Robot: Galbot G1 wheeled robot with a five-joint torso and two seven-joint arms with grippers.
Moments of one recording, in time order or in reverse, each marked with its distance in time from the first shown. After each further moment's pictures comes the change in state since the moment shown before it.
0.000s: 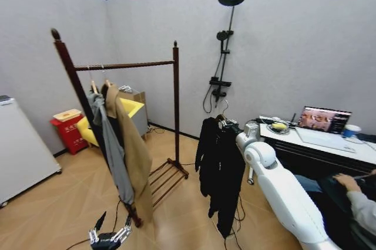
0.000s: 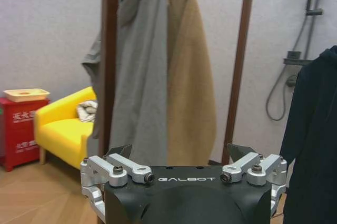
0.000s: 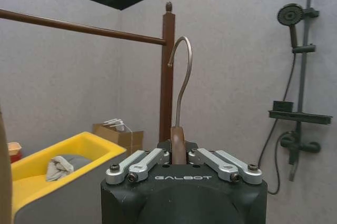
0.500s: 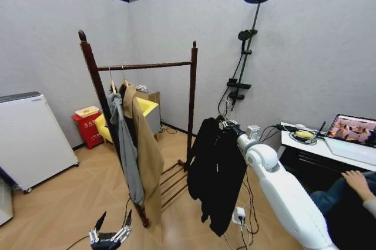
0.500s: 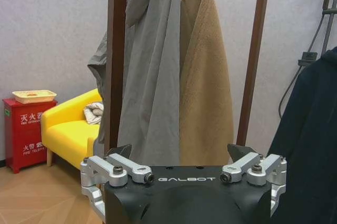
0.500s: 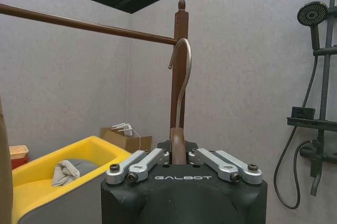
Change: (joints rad) left arm 0.000 0.000 0.000 0.000 0.000 0.000 0.000; right arm -0.048 -0.004 0.014 0.039 -0.011 0.022 -0.011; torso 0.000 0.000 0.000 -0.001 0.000
